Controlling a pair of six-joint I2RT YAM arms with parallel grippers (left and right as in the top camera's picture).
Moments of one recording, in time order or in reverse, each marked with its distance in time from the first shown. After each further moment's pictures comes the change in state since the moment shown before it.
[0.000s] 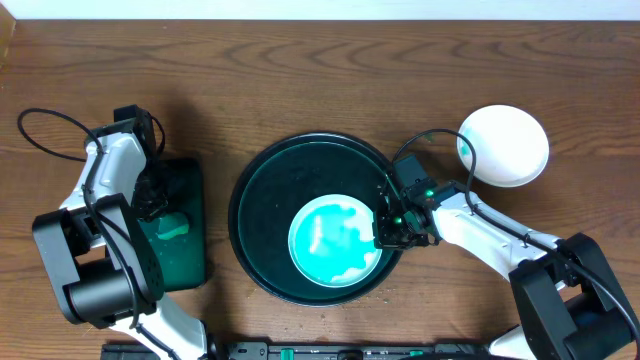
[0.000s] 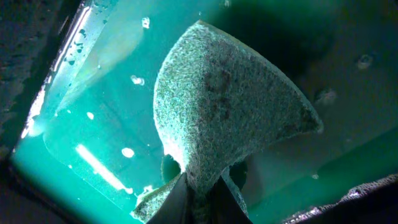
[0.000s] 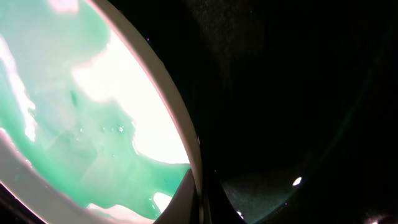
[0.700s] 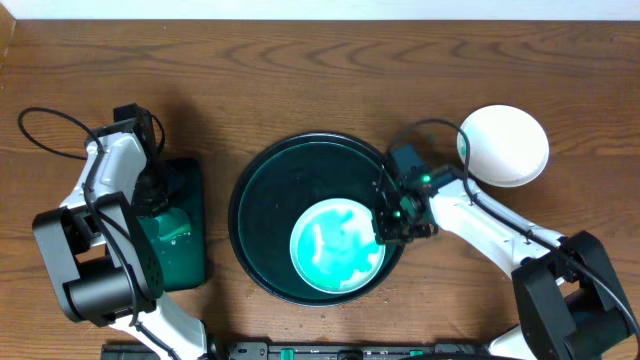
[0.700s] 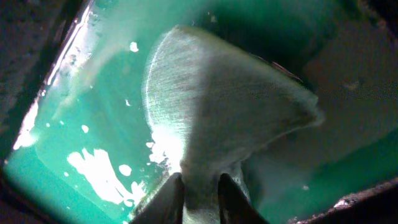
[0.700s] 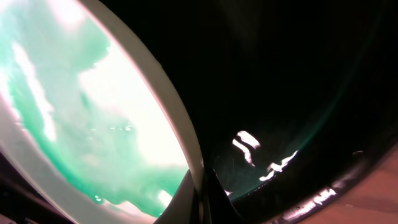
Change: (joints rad) left arm 0.000 0.012 0.000 0.033 -0.001 0.005; right arm 0.001 0.016 0.148 -0.193 0.031 -0.122
